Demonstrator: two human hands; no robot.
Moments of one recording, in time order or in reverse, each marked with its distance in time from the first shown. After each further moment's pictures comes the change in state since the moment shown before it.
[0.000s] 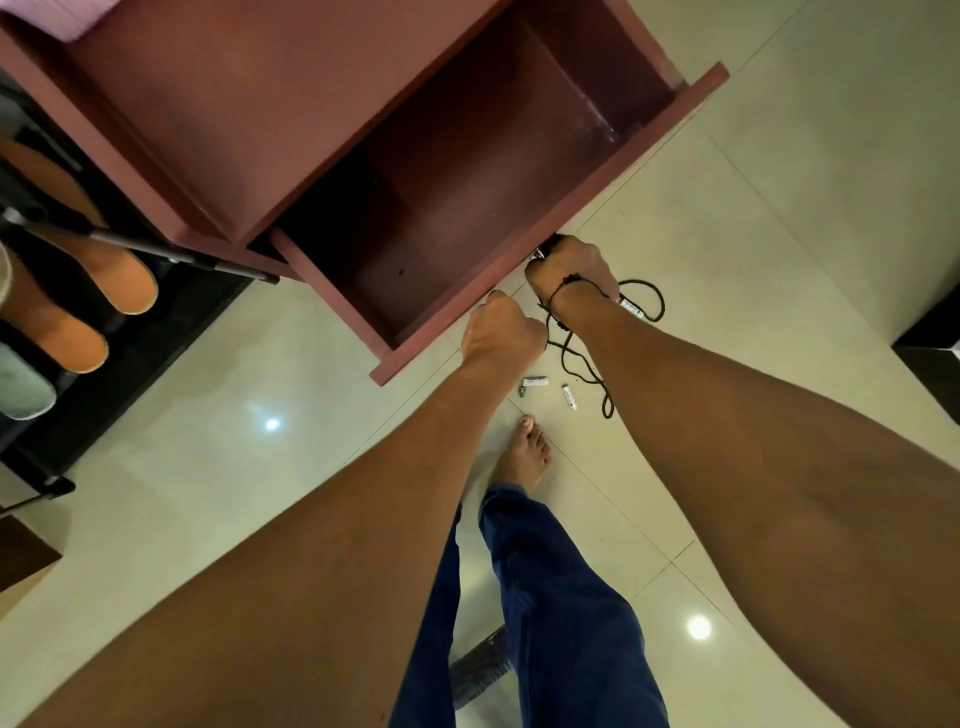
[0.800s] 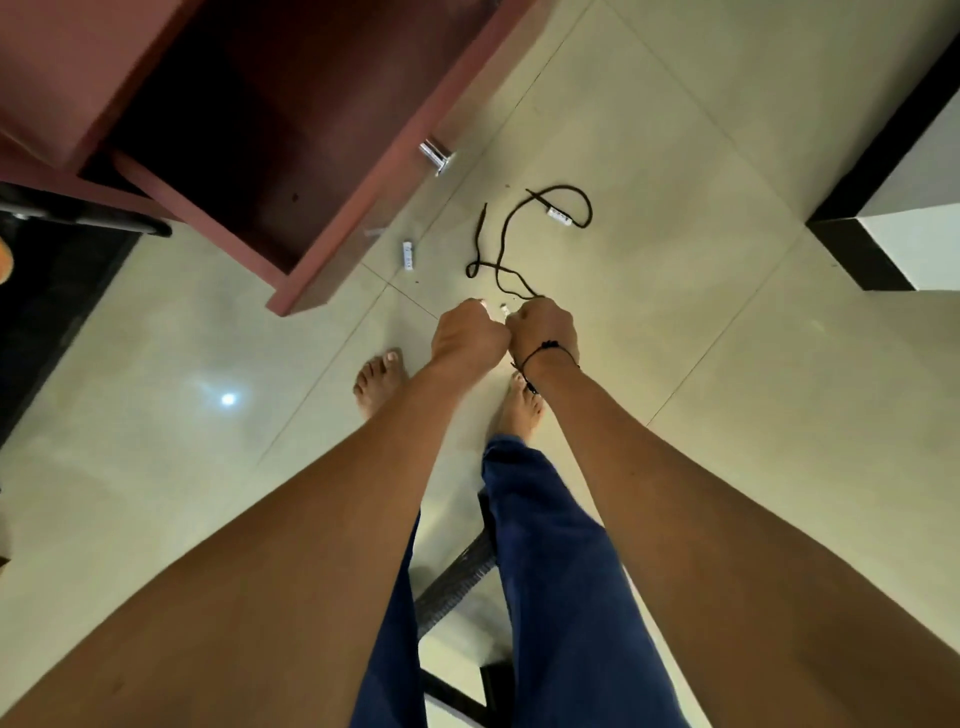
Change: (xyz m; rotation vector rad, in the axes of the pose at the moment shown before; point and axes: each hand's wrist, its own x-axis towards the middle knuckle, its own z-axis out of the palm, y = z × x) left_hand -0.027 -0.034 0.082 0.154 -0.216 0.004; right_hand -0.083 0.123 0.045 0.150 -0.133 0.299
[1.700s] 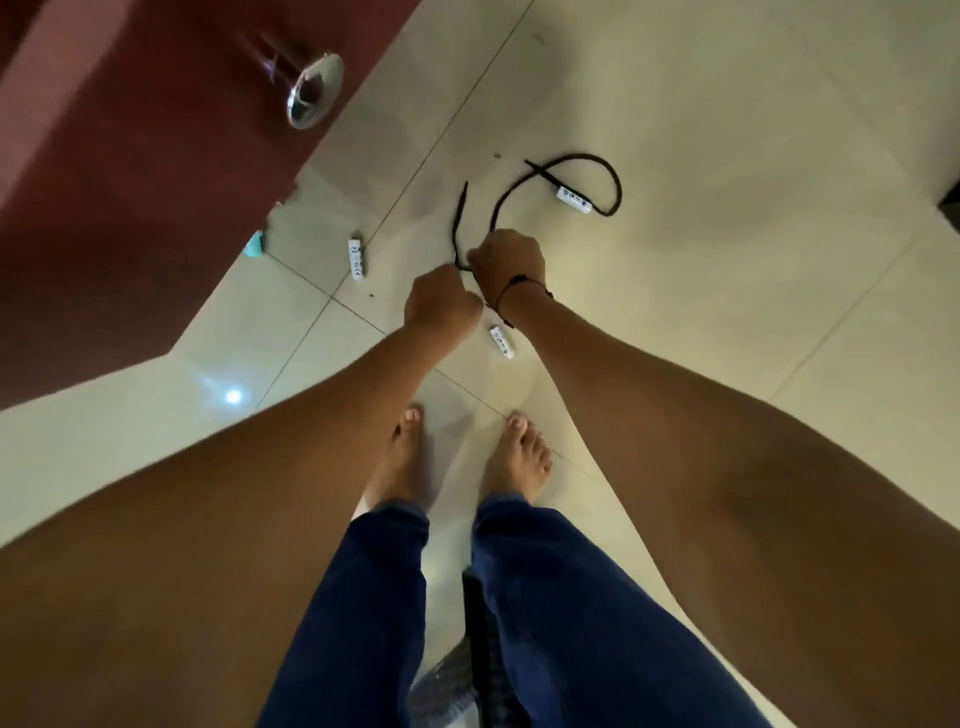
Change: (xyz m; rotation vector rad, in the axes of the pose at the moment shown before) left_hand 0.232 -0.022 0.082 0.168 0.166 0.068; right_hand 0.227 -0.006 0.062 -0.162 -0.033 -0.296
